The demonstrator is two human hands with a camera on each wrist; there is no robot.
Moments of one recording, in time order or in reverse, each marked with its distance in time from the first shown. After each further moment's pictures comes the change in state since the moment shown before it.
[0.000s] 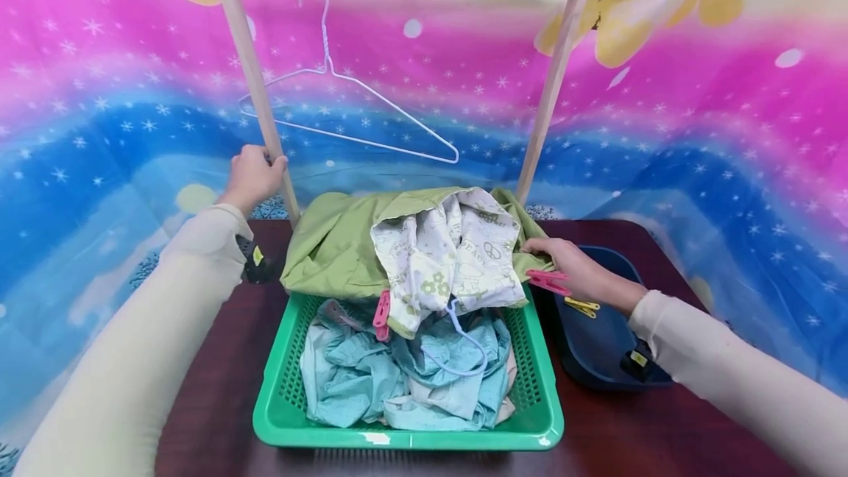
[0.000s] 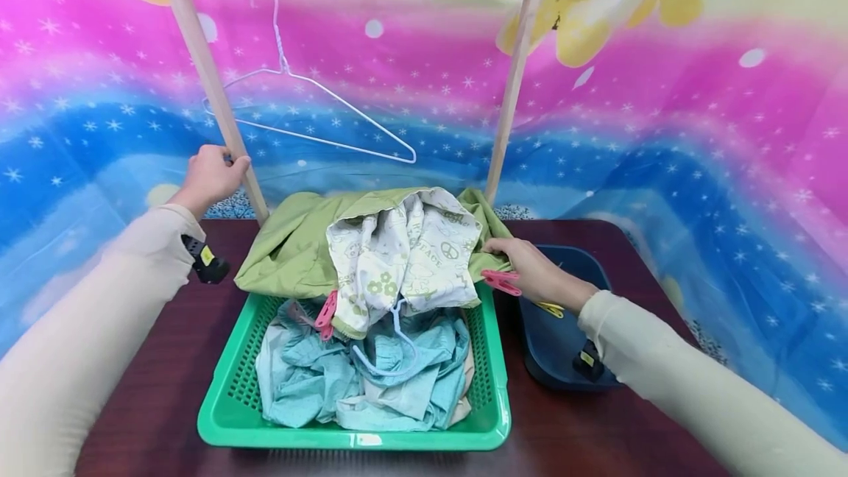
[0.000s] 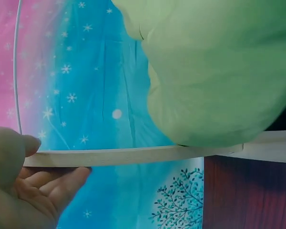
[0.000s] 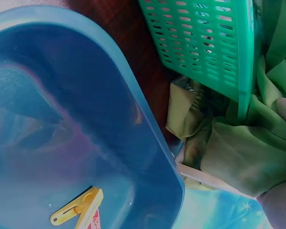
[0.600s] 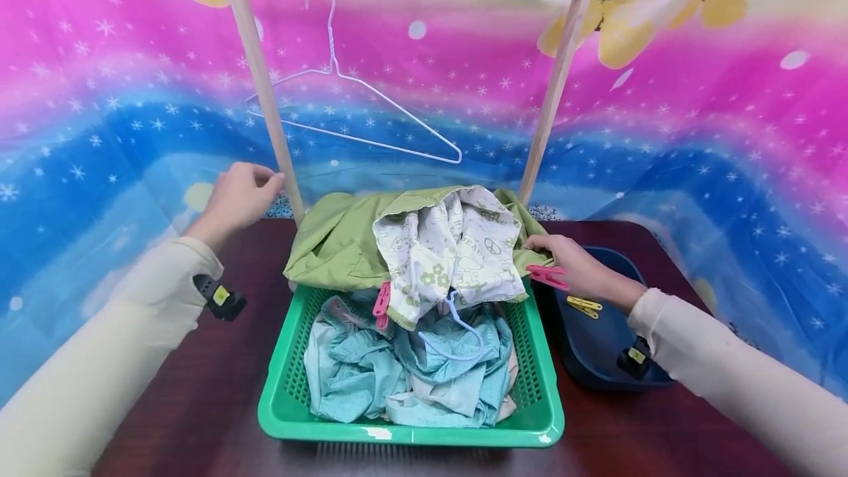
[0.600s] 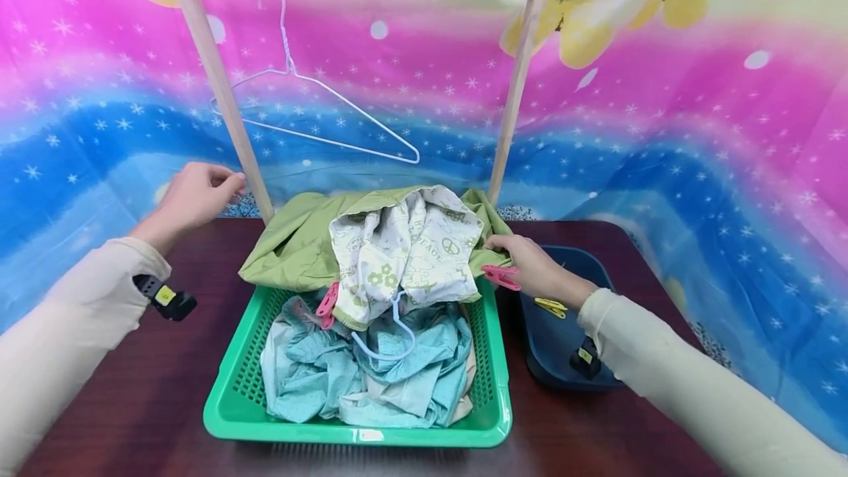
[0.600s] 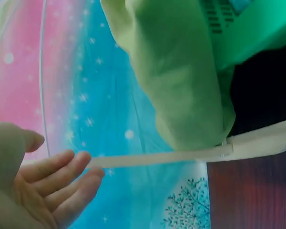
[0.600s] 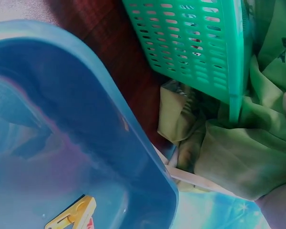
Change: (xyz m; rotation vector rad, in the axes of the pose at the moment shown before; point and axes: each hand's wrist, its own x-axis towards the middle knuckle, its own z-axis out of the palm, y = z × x) left_hand -0.047 -0.005 -0.021 0.088 -0.057 0.106; right_hand 0.004 -0.002 -0.003 0.053 -0.001 0.028
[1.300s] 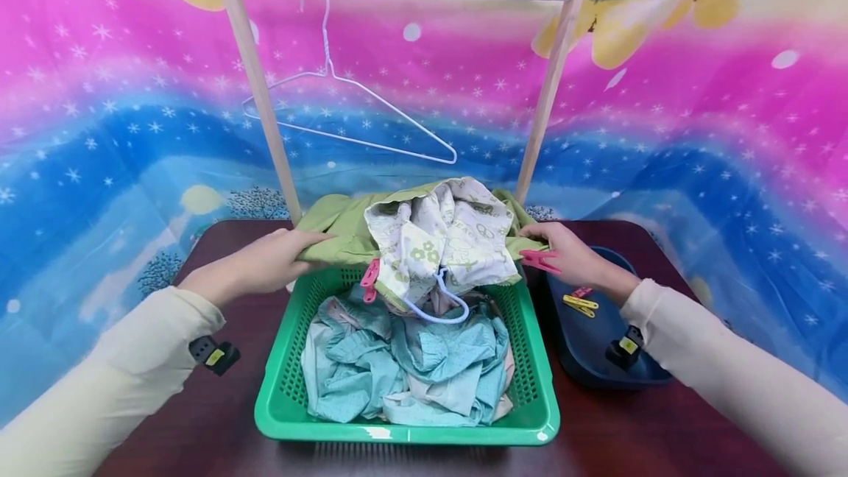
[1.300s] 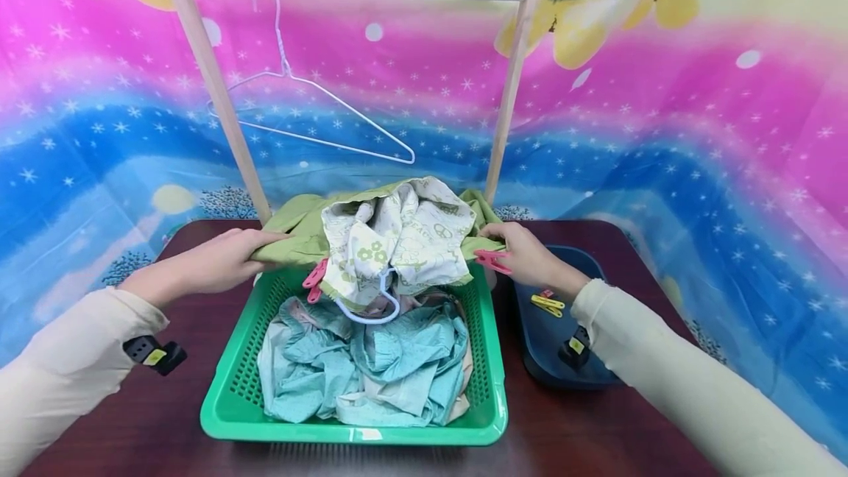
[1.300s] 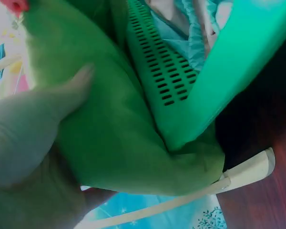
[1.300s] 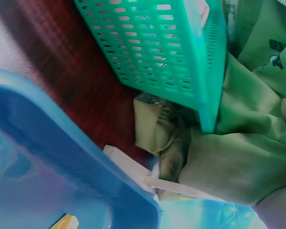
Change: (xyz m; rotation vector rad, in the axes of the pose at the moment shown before) left_hand -0.059 0.025 0.033 0.188 -0.492 0.373; right_hand 0.006 -0.010 -0.010 0.082 0.053 -0.024
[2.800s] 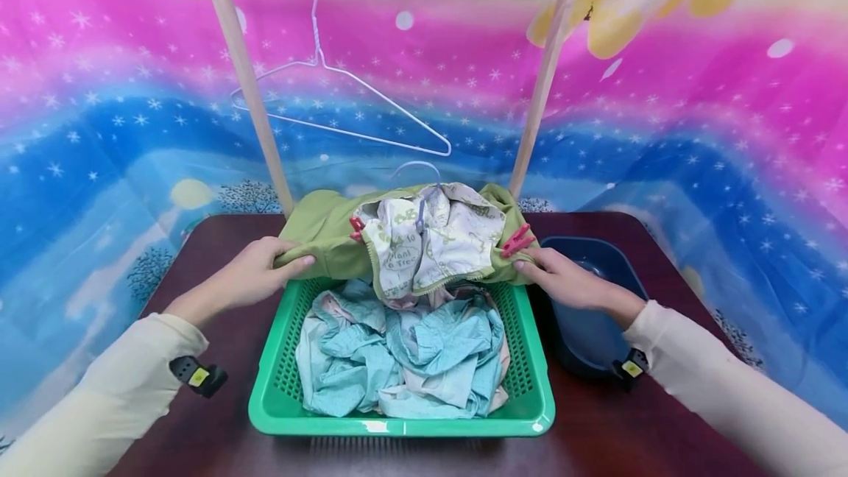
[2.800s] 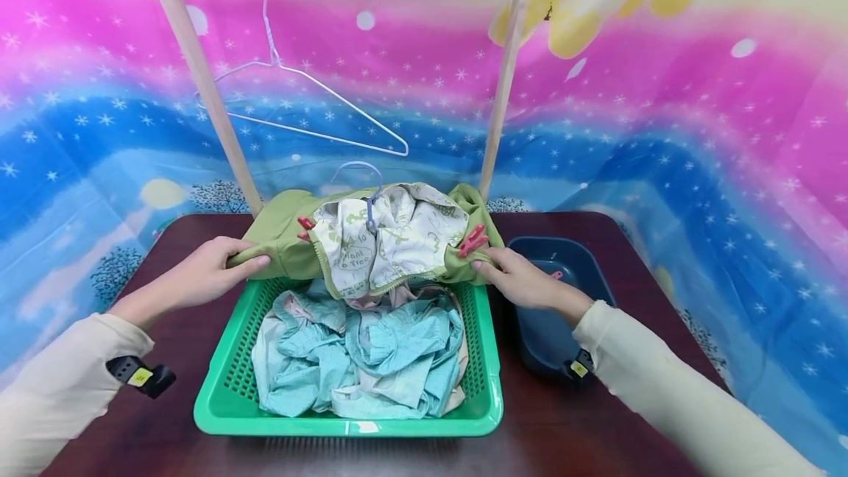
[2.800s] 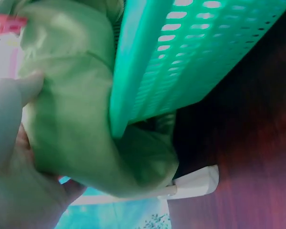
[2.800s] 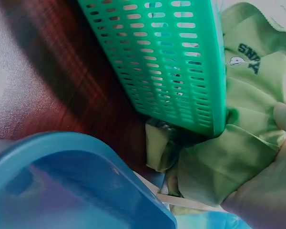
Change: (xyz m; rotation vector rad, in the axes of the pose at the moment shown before) left_hand -0.012 -0.030 0.033 -0.238 0.172 -0.028; right_hand -0.026 0.005 0.023 0.138 -0.137 -0.003
